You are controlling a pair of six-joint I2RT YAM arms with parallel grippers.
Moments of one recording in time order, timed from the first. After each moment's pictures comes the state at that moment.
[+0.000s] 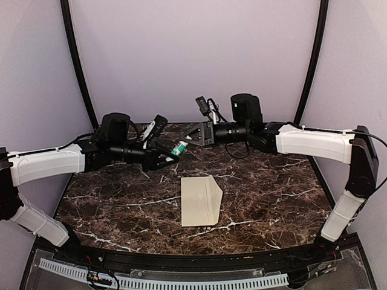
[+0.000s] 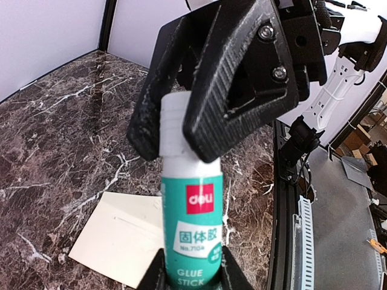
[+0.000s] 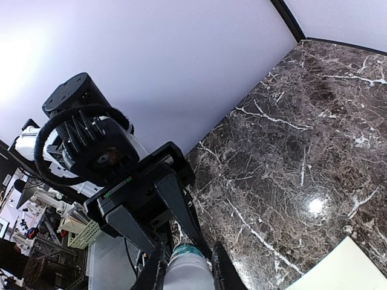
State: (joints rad) left arm -0.65 1.37 0.94 0.00 0.67 -0.09; right arm 0.80 1.69 1.32 0.11 -0.66 0.58
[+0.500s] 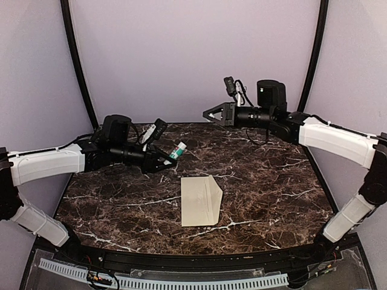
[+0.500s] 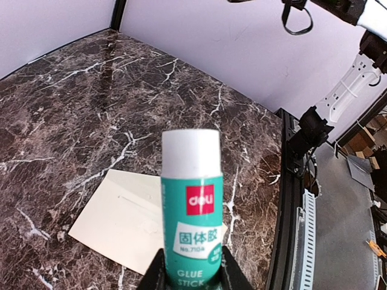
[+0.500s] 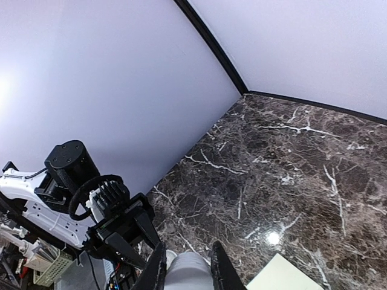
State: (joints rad) left arm -0.65 1.37 0.94 -0.07 0.64 -0.09; right arm 0.68 1.55 1.30 0.05 -0.54 0.53
